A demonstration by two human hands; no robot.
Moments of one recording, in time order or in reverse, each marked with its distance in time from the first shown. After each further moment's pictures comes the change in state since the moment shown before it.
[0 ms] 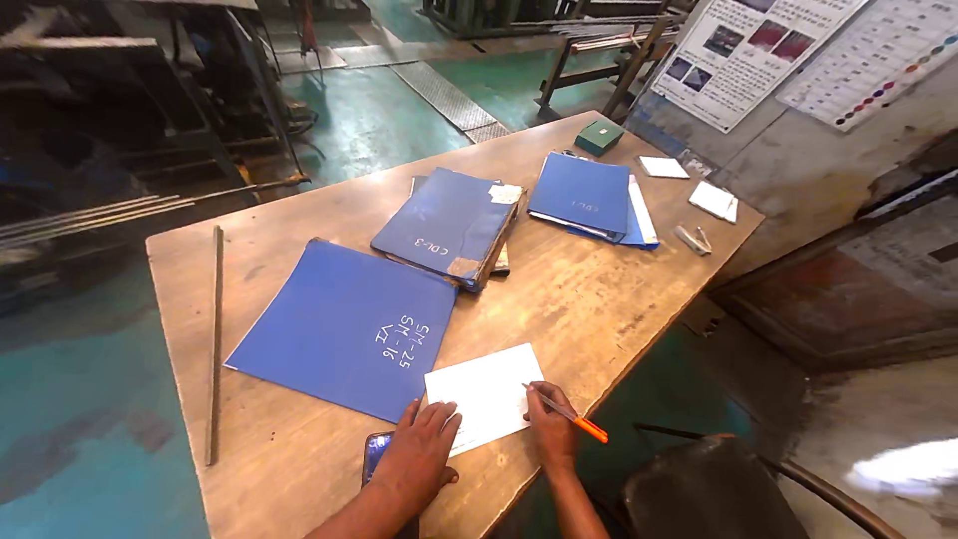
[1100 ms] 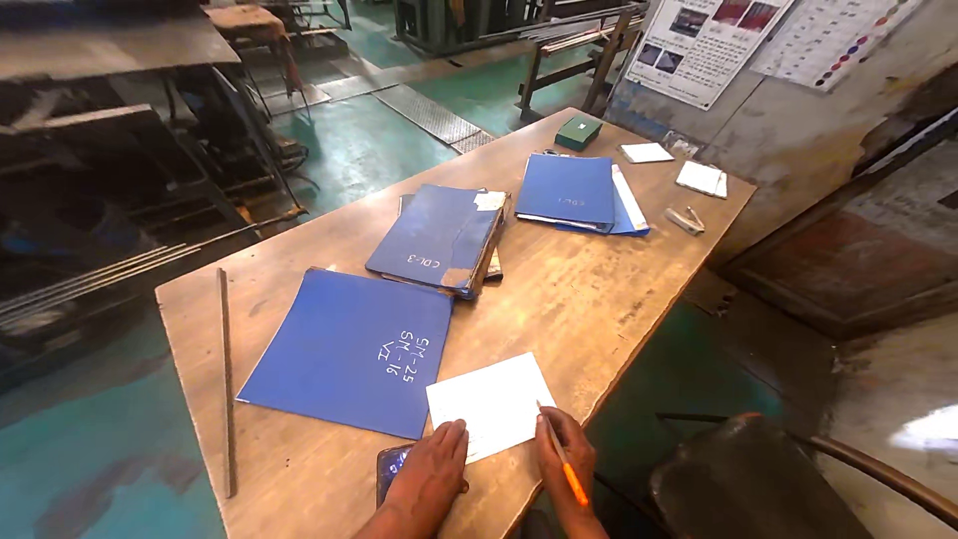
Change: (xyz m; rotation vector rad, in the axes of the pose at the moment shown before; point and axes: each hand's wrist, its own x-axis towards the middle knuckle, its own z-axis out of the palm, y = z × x) left_hand -0.007 0.003 0.007 0.131 0.010 0.095; right_hand -0.044 0.010 -0.012 -0.232 0.158 -0.258
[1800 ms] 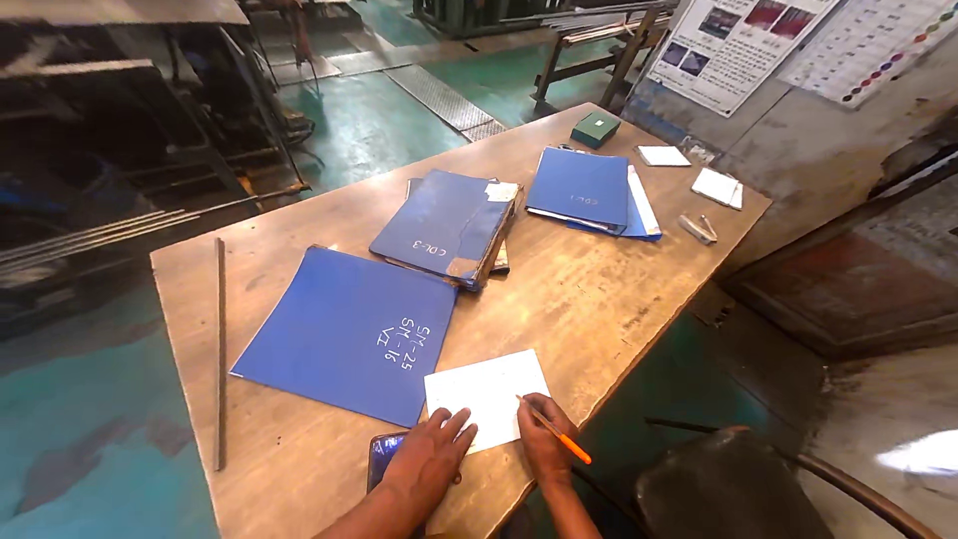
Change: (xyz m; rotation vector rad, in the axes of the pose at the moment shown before) left_hand 0.010 0.002 -0.010 -0.061 -0.074 0.007; right_hand 0.018 0.000 0.023 0.009 -0.089 0.037
